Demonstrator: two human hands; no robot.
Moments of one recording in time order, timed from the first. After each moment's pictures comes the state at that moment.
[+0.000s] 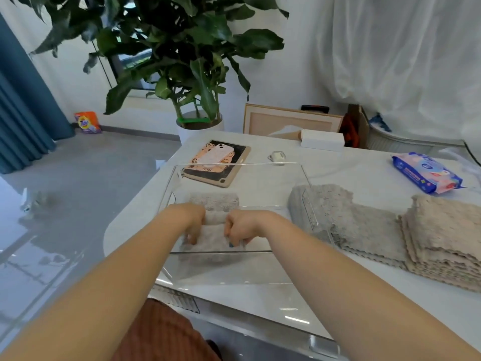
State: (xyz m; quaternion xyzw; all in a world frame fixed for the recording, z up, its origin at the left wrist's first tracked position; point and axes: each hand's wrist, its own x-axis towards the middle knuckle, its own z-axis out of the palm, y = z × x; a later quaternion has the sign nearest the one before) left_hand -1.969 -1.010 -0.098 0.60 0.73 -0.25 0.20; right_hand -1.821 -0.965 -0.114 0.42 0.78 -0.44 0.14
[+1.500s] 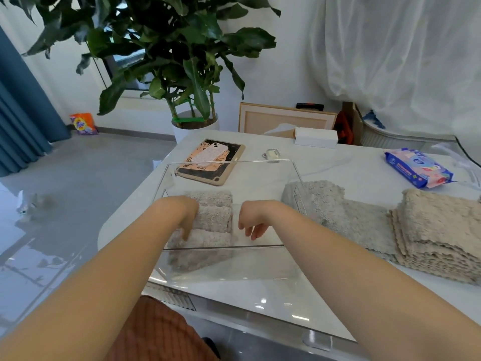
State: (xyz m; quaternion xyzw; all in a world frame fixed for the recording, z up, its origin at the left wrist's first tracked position) left_hand -1.961 -1.007 -0.084 0.60 0.74 -0.27 0.16; right_hand -1.797 -0.947 -0.109 0.49 0.75 -0.41 0.17
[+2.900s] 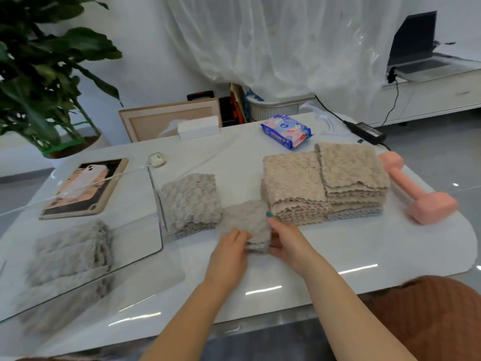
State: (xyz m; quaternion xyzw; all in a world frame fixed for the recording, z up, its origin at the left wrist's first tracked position) left_hand -1.631 -1.003 -0.224 0.81 0.54 0.20 0.13; right_hand -1.472 -1.000 -0.183 0.54 0.23 -0.68 -0.44
